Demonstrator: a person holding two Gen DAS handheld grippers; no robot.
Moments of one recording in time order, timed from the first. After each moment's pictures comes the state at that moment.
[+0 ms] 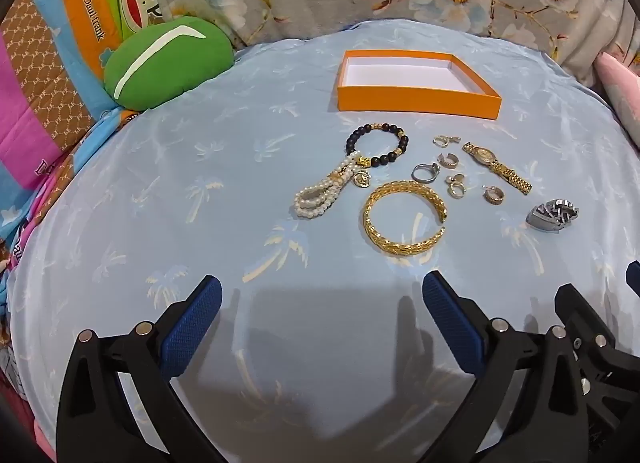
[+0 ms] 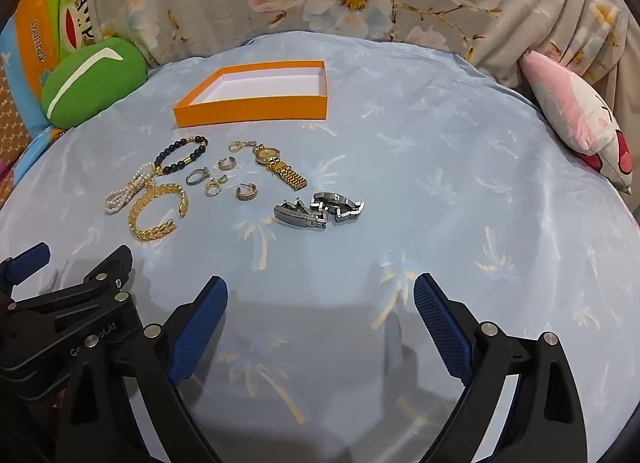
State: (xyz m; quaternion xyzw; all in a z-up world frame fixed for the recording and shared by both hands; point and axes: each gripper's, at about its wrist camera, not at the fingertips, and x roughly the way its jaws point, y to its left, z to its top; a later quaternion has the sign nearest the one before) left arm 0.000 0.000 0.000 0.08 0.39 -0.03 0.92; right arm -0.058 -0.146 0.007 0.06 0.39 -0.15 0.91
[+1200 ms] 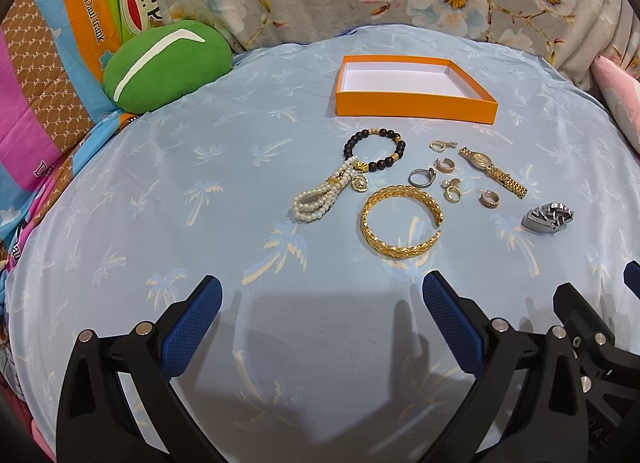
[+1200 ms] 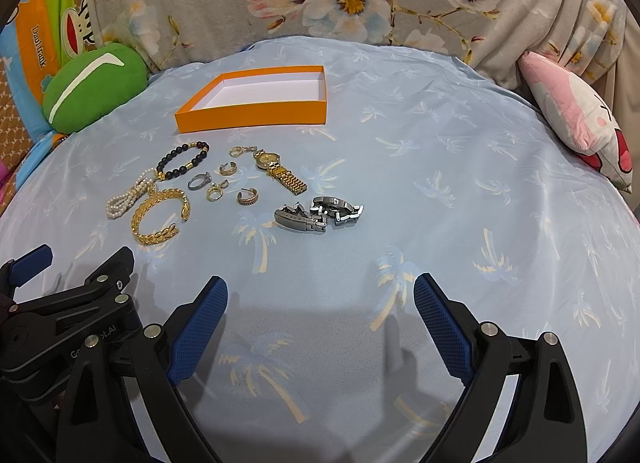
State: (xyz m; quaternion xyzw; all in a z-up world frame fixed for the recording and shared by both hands) left arm -0.001 -0.001 0.003 0.08 0.38 -0.04 0.92; right arm -0.063 -0.148 0.007 0.06 0.38 -0.15 0.91
